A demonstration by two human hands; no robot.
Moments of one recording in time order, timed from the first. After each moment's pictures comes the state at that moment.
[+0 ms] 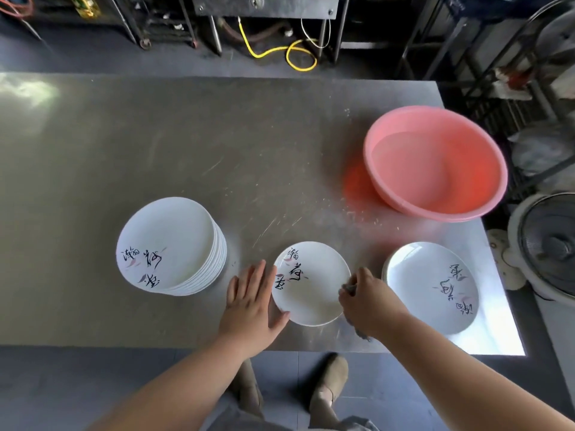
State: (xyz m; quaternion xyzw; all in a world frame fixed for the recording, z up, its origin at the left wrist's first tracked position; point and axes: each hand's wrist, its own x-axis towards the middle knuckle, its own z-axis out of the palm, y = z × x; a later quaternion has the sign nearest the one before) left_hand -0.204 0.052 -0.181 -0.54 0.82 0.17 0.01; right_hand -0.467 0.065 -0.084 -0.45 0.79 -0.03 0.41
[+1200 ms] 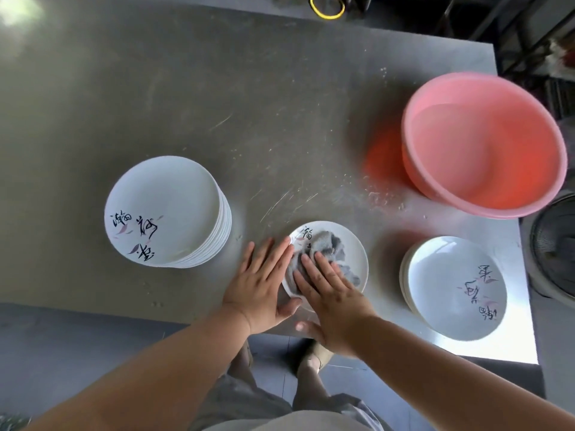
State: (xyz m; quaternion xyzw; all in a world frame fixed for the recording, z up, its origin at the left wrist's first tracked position) left_hand -0.207 0.036 -0.204 -0.46 0.88 0.14 0.01; right_hand -0.424 0.074 -0.146 -0.82 0.48 0.22 0.22
